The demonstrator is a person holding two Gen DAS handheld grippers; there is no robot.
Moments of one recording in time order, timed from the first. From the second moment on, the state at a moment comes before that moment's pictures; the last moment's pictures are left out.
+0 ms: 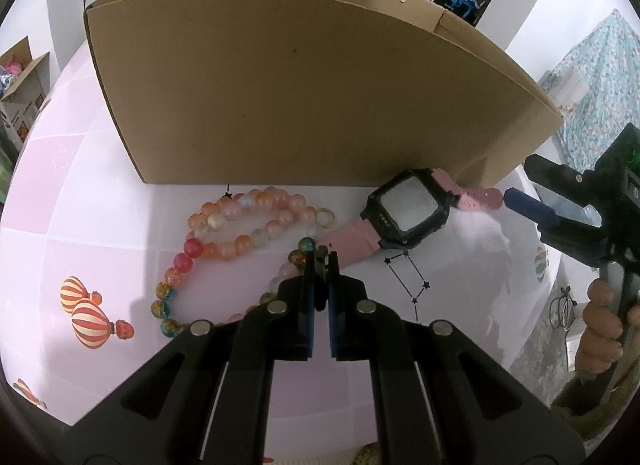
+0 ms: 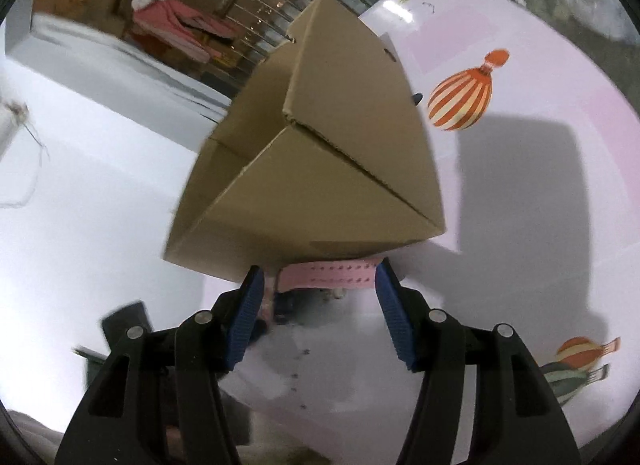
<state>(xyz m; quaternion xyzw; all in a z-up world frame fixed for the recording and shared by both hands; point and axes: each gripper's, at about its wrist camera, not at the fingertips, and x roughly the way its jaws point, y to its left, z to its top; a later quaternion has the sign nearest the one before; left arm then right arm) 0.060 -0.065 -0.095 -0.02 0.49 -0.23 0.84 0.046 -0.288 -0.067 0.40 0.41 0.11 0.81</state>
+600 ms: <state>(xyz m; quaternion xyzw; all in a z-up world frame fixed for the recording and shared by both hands) 0.063 -0.062 -0.096 -0.02 0.49 -0.23 0.84 0.048 -0.262 -0.058 0.23 0.44 -0.02 0.87</state>
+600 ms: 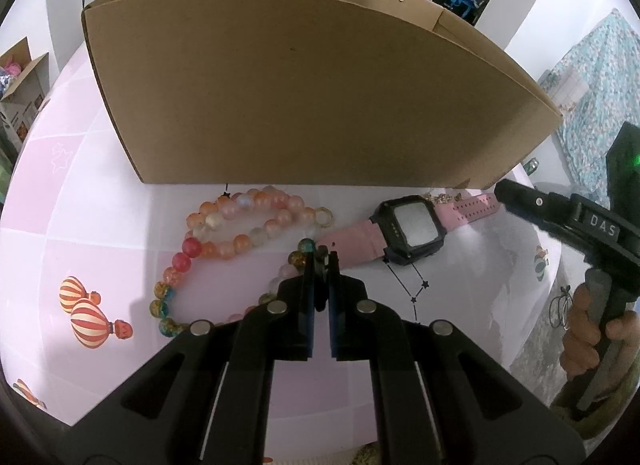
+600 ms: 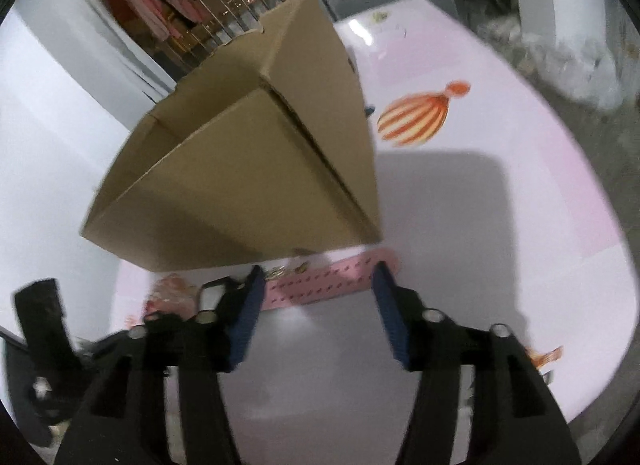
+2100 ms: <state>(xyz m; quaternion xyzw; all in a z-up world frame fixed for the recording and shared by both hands) 0.063 -0.067 -0.098 -0.02 0.49 -0.24 0.84 0.029 -0.284 -0.057 0.33 0.43 0.07 0.84</state>
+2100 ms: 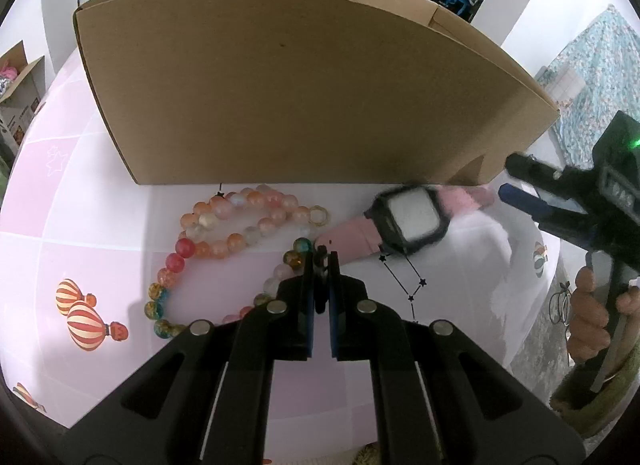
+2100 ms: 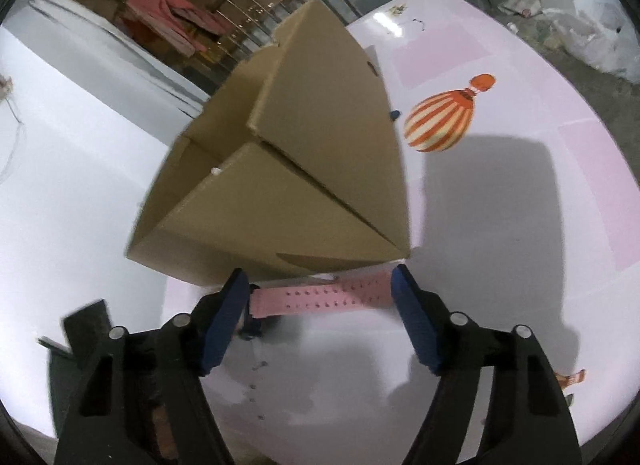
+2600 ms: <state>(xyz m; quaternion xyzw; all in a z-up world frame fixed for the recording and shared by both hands) 0.061 -0.061 -0.084 -0.03 0.47 -0.25 0.84 0.010 -0.225 -0.032 0.16 0.42 0.07 0.89</state>
